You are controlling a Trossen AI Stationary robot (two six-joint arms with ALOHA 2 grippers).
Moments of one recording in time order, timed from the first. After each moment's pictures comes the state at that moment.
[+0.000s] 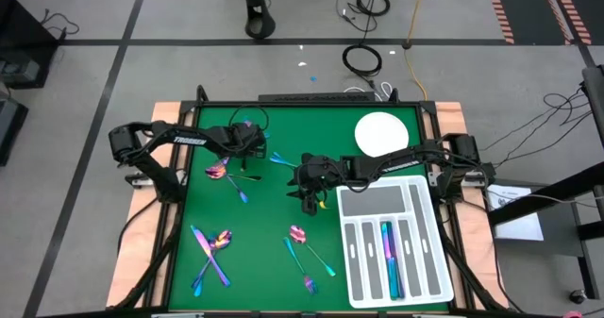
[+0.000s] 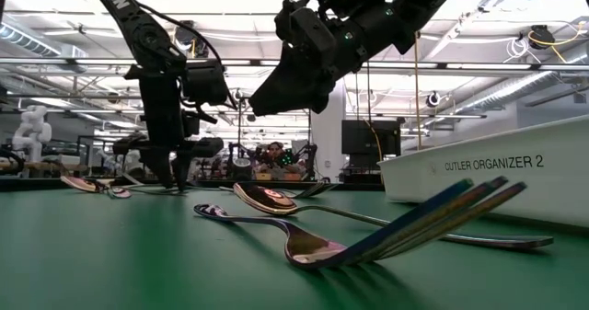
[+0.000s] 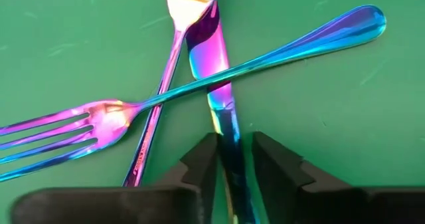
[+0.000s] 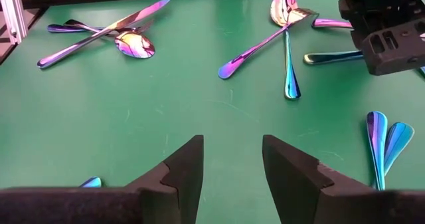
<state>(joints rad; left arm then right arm) 0.45 1.60 0.73 -0.44 -0.34 -0.94 0.00 1.83 1.13 0.14 -0.05 0.11</state>
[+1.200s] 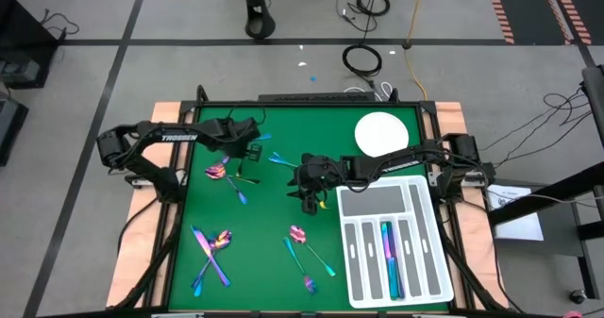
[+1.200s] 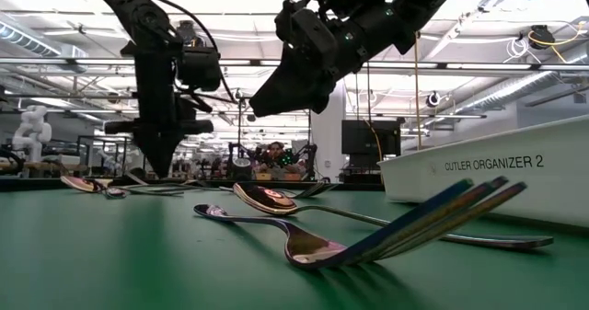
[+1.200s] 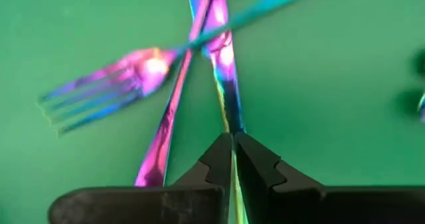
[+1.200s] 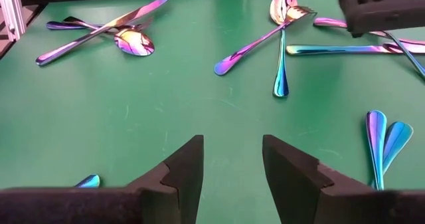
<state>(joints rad) 0.48 1.48 0.80 -0.71 -0.15 -0.80 0.00 1.83 1.13 0.13 -0.05 0.10</state>
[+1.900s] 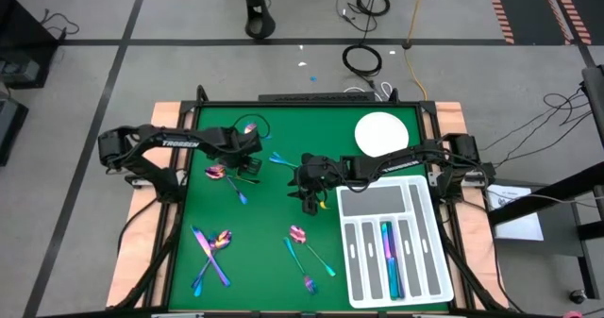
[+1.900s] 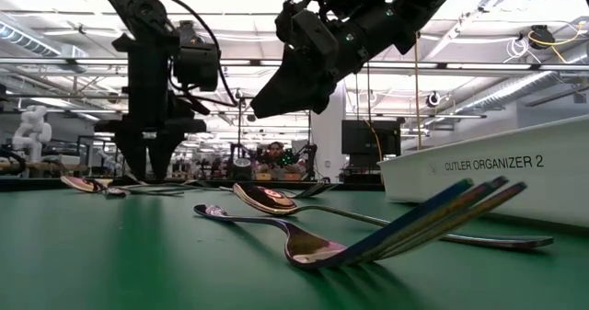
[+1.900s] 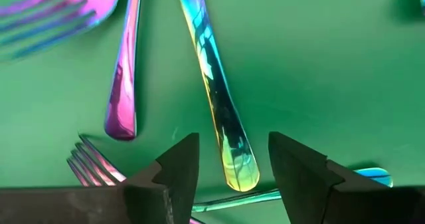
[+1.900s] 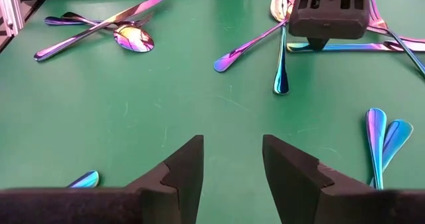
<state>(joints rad) 0.36 1.49 0.78 -0.77 -0.10 -0.85 0.00 1.83 1.13 0.12 -0.05 0.09</state>
